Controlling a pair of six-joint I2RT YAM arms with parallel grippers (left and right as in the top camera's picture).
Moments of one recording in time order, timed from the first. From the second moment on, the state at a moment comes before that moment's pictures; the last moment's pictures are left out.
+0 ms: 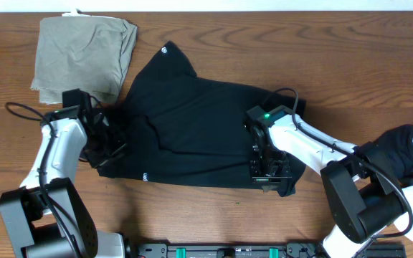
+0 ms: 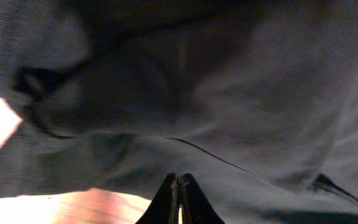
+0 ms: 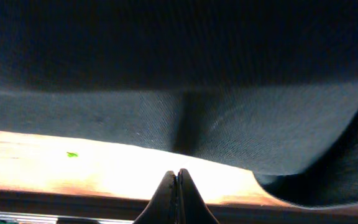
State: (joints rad) left arm 0.22 1.61 0.99 -0.96 0.27 -0.35; right arm 0.53 1.84 1.07 -1.16 -0.23 0.50
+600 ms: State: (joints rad) left arm 0.06 1.75 0.99 -0.92 0.34 -0.38; right arm 0.51 1.84 1.05 -1.14 -0.25 0.52
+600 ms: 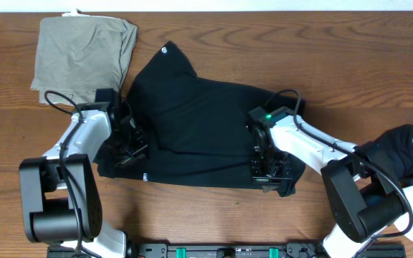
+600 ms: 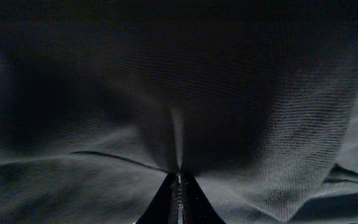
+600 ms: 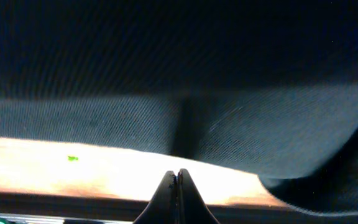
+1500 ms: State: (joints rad) left arm 0.19 1.83 0.99 -0.79 0.46 -0.38; right arm 0.30 1.83 0.96 -1.12 -0.23 0.54
